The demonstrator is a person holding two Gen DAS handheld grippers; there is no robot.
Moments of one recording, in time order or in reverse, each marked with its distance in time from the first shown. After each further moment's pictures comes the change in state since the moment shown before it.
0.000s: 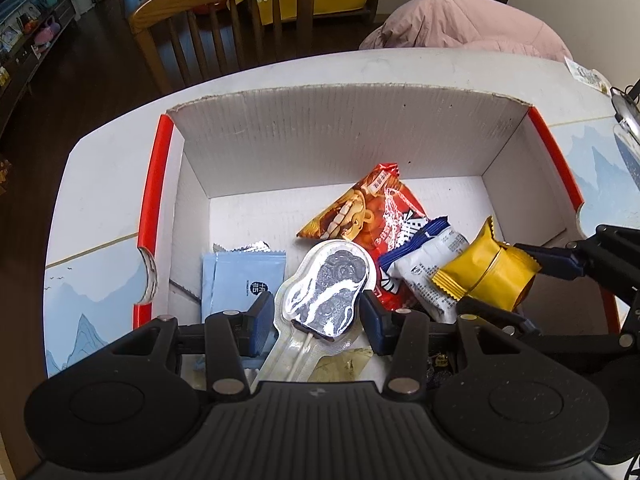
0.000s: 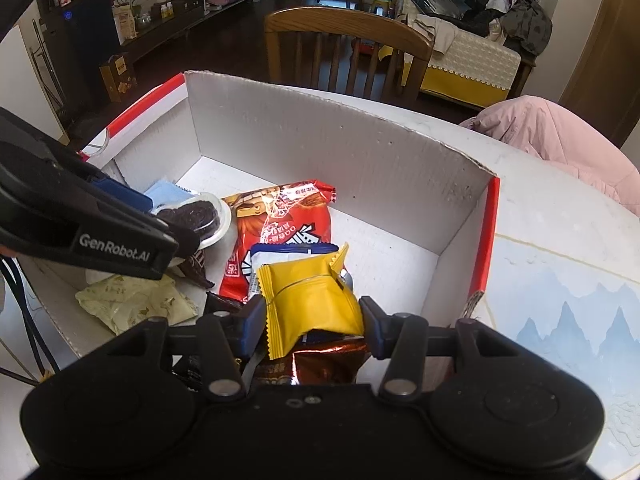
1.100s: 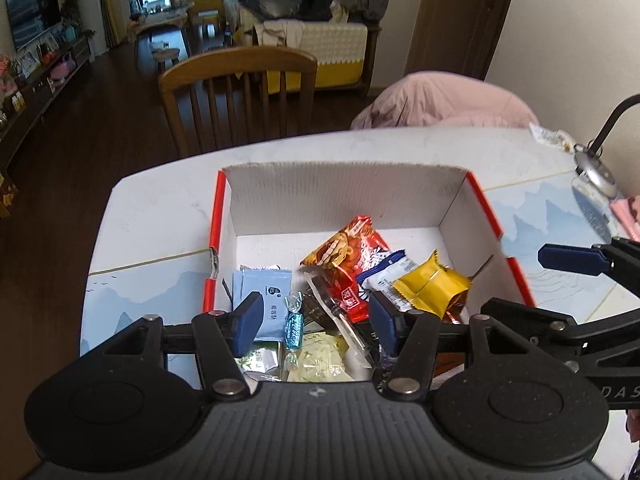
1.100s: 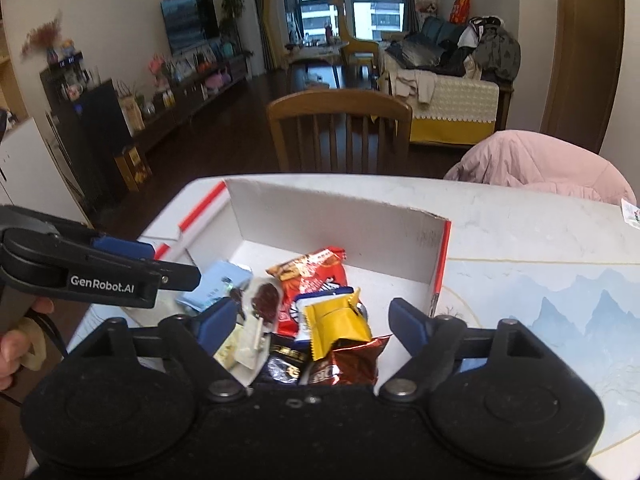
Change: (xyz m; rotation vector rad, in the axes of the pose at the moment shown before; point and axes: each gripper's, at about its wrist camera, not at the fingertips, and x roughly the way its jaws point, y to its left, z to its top) left arm -0.103 0.009 -0.044 -0.045 -0.240 -0.040; right arm -0.110 -0.002 -0.018 0.169 -0.238 0.085
